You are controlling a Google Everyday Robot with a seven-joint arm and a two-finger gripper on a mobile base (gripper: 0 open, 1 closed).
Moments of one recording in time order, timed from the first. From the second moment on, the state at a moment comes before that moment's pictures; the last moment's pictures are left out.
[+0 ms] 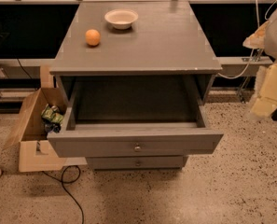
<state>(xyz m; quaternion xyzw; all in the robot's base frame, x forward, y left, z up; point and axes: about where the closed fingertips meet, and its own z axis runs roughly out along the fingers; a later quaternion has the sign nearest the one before) 0.438 -0.216 0.977 -0.60 0.78 -0.04 0.16</state>
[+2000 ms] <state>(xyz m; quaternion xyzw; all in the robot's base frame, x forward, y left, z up) 0.438 -0.146 0.749 -0.52 0.83 0.11 0.15</state>
